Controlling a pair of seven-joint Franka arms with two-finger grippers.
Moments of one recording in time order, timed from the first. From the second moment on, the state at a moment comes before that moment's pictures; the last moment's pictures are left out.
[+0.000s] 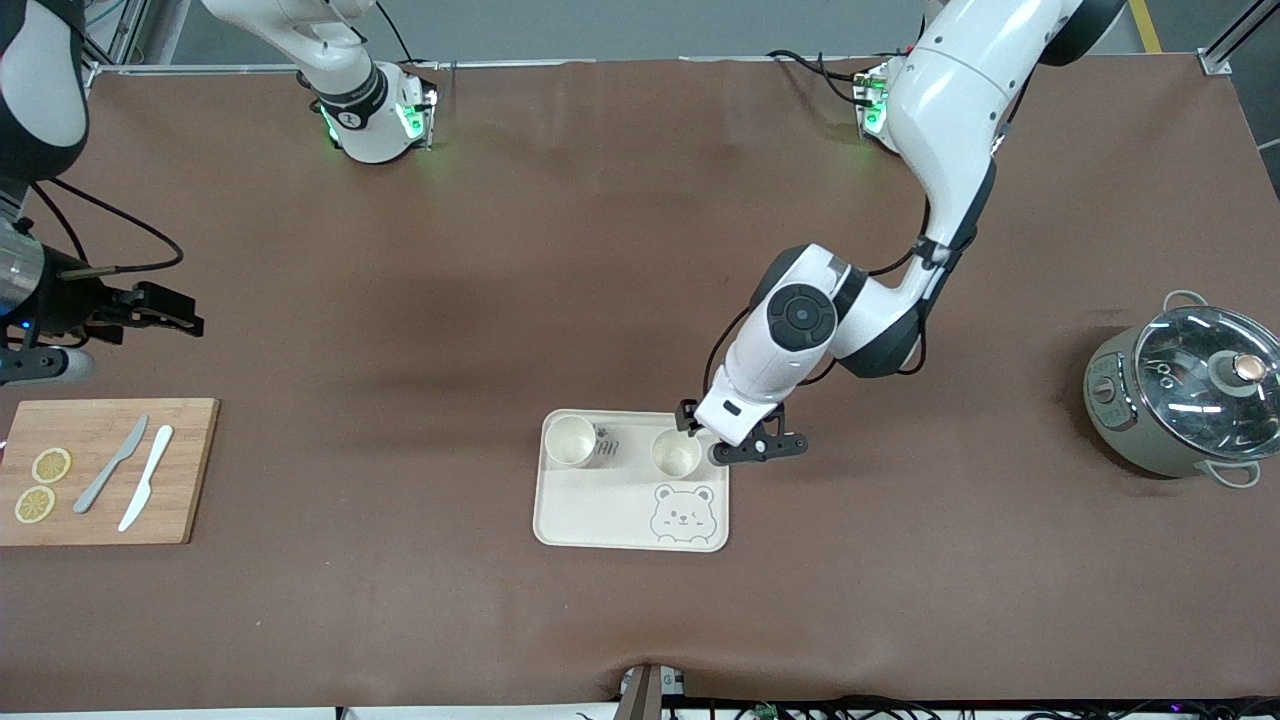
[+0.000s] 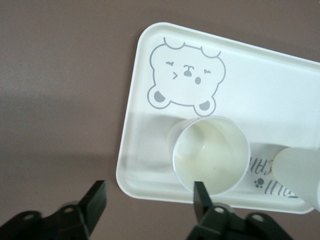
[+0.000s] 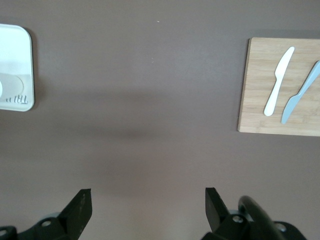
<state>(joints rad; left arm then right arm) -0.39 0.72 -0.23 -1.49 0.09 2.37 -0.75 0.08 0.18 -0.10 -1.50 0.05 1.58 -0.06</state>
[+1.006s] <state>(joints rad) -0.41 0.82 -0.20 -1.45 0.10 2.54 -0.75 0.30 0.39 -0.09 -1.50 0.20 1.80 0.43</state>
